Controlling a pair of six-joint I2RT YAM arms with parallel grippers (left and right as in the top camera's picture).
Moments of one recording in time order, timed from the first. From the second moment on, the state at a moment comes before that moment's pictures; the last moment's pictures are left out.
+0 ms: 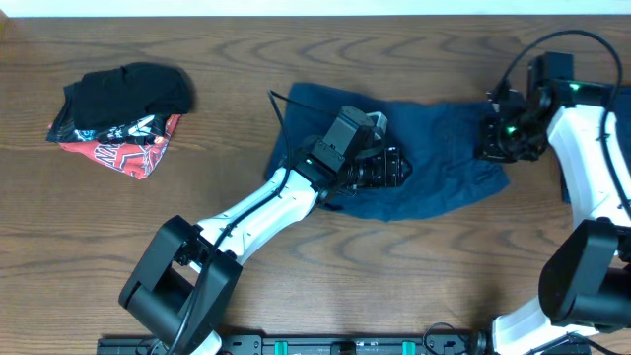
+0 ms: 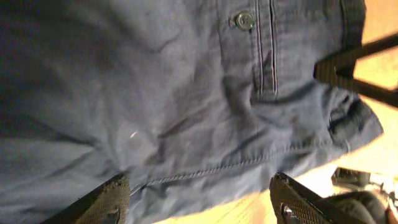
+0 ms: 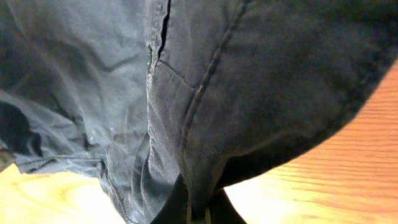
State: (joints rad) left arm -0.69 1.78 1.14 -0.15 0.44 -0.77; right arm -0.12 1.76 1.44 -1.11 -0.25 -0.04
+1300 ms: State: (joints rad) left arm -0.68 2.02 1.14 0.10 0.46 -1.03; right arm 0.20 1.59 1.46 -1.05 -0.17 0.00
